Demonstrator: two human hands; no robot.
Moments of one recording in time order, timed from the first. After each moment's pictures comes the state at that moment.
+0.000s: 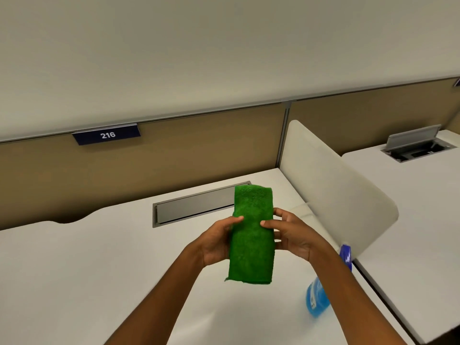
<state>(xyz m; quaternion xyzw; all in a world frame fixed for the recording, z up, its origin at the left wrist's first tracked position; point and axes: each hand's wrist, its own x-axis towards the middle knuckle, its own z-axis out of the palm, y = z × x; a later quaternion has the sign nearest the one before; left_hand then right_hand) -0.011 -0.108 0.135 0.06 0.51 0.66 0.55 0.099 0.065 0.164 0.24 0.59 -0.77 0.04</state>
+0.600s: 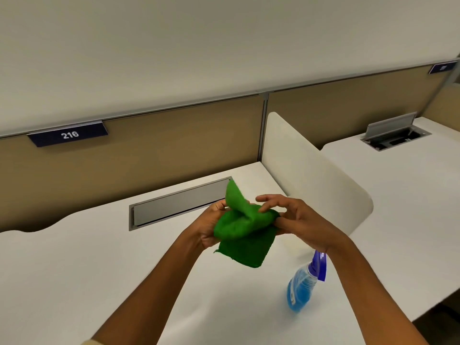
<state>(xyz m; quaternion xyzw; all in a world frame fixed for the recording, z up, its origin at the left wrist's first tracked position) -0.008 -0.036 0.155 0.15 0.49 0.69 0.52 0.147 0.128 0.193 0.07 0.74 -0.67 -0.02</state>
